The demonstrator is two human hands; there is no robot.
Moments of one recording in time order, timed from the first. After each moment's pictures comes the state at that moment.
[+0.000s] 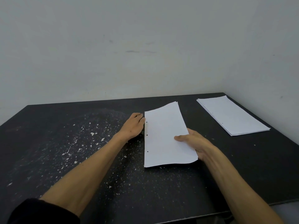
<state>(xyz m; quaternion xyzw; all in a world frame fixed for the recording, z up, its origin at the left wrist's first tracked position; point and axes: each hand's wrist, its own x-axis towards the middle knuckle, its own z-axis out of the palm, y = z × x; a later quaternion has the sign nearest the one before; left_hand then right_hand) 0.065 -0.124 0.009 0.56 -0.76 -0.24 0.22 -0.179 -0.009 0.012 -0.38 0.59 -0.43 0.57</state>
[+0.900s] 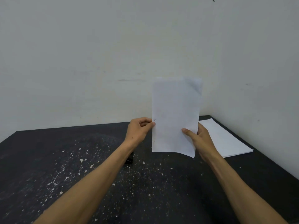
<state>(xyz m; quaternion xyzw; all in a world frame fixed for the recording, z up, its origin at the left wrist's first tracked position) 0.003 -0.107 0.087 0.40 -0.67 -0.39 0.49 -0.232 -0.023 0.074 -0.48 0.54 -0.61 0.33</state>
